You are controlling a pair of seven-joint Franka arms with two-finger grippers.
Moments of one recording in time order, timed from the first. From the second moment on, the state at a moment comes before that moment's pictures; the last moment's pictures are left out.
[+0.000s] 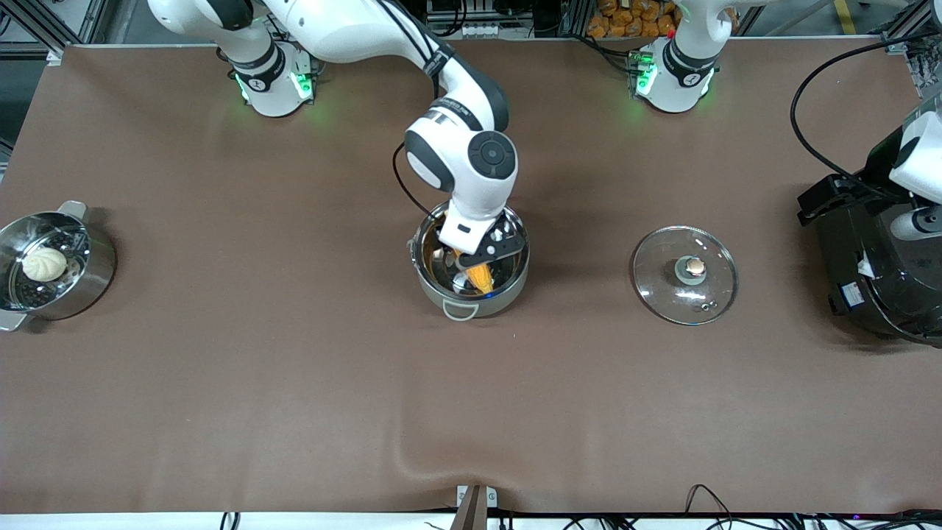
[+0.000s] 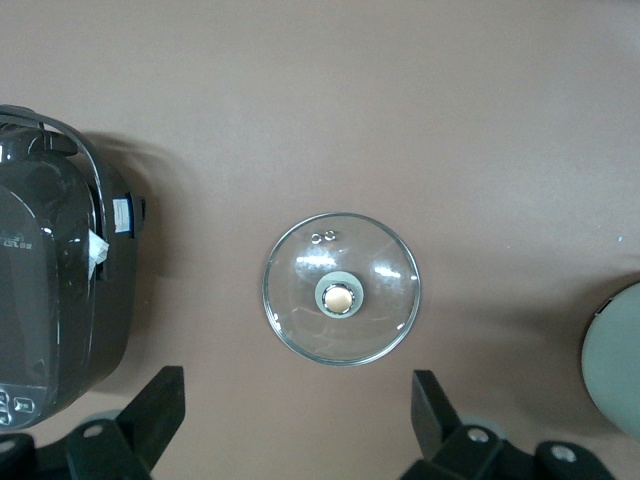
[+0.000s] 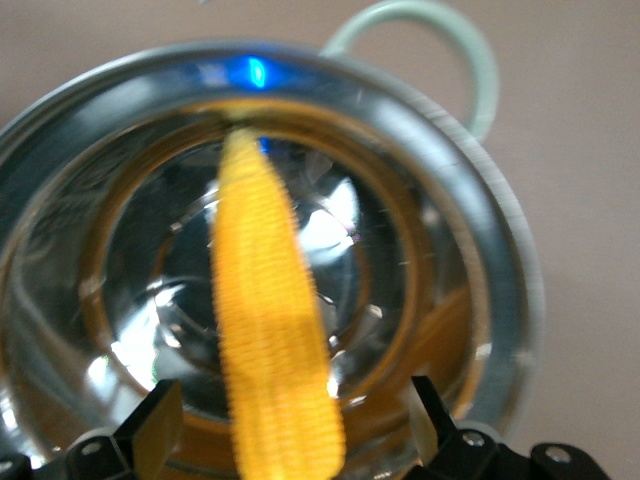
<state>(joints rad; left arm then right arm) 0.01 0.05 -0.10 -1.55 0.06 1.63 -0.22 0.81 0.73 -0.03 -1.25 -0.05 1.84 0.49</state>
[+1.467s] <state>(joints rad) -0.01 0.02 -0.07 -1.57 0.06 1.63 -0.11 0.07 0.09 -0.03 -1.66 0.00 1.62 0.05</state>
